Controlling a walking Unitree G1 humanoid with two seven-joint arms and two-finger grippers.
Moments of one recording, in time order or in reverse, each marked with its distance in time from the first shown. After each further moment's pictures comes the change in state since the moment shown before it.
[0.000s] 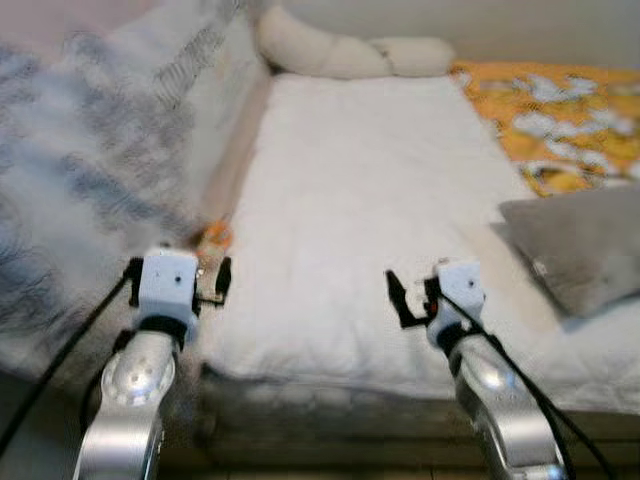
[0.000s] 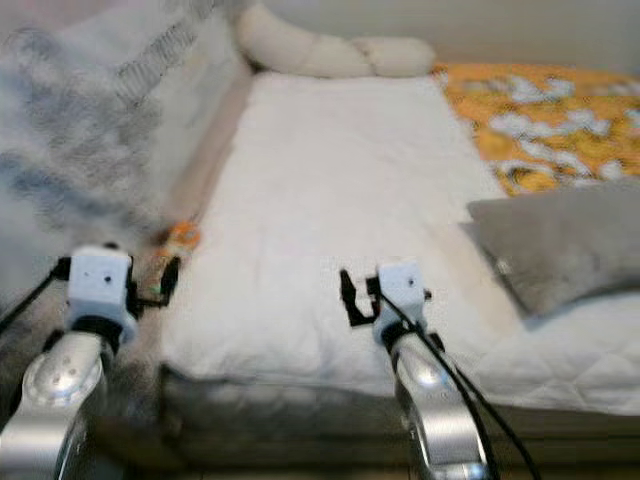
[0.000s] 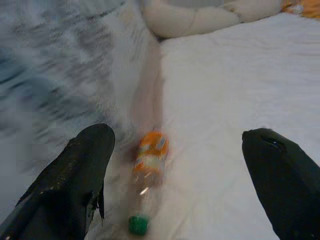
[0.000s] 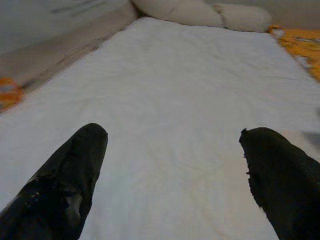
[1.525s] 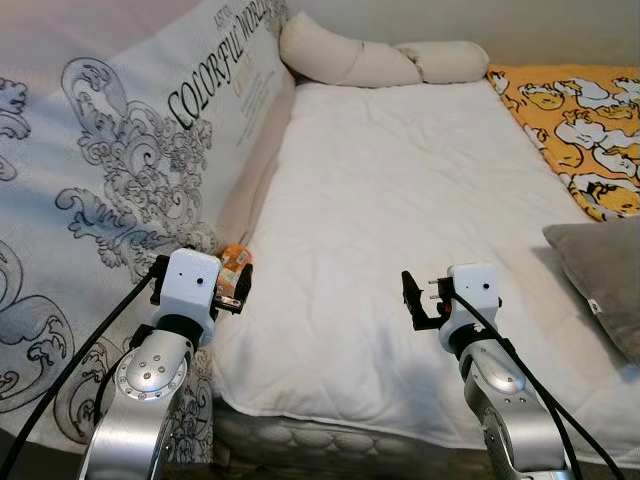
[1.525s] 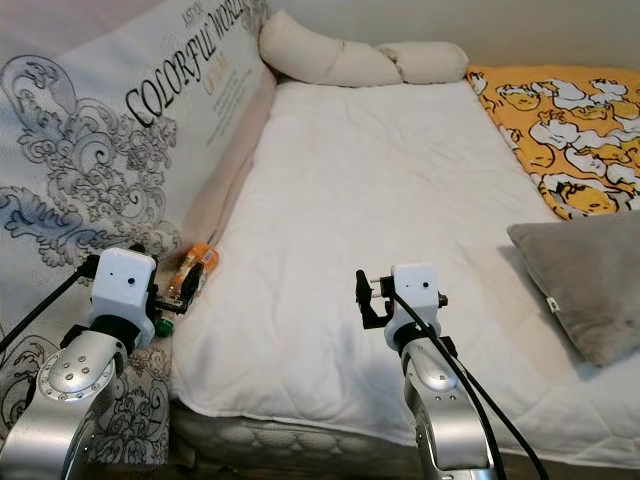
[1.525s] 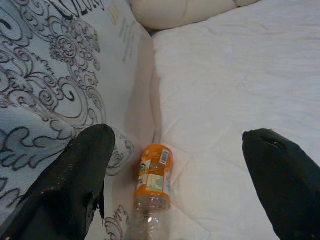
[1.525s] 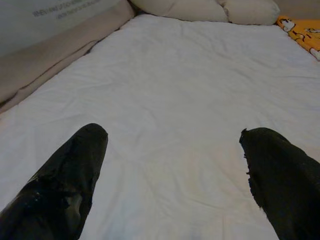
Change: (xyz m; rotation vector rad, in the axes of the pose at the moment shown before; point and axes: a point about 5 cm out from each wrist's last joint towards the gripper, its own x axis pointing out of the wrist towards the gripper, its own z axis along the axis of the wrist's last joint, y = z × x) left arm 0.002 -0.010 -0.001 0.043 0.030 -0.104; right arm -0.003 -0.010 -0.004 0.018 0.022 -0.072
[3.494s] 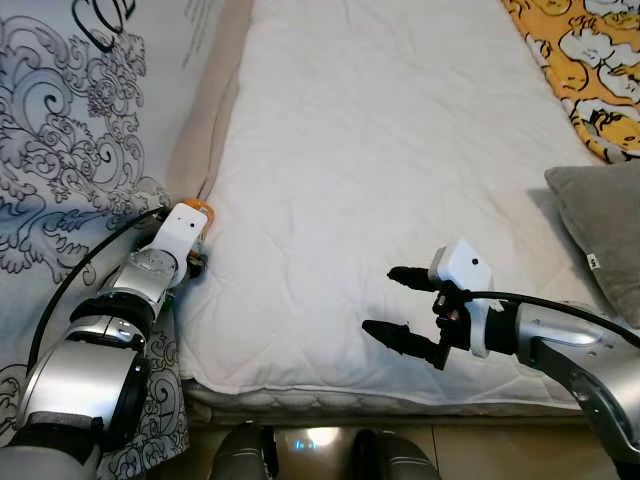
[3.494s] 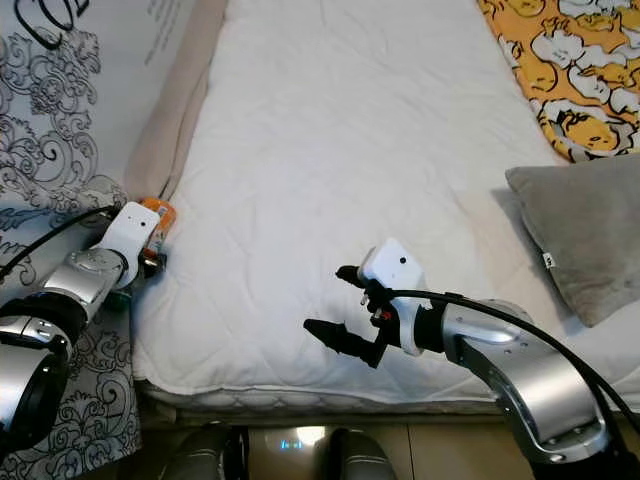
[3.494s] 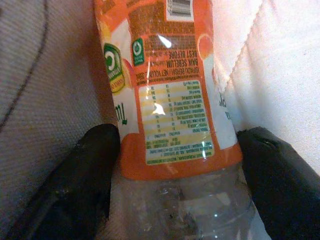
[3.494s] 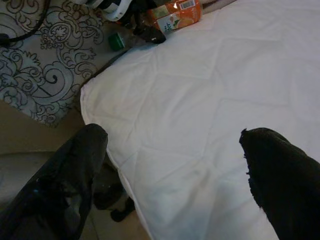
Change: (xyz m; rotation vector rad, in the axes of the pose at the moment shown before) left arm 0.113 0.082 -0.039 0.234 0.527 0.042; right arm -0.034 0.002 0.073 -0.231 0.146 0.909
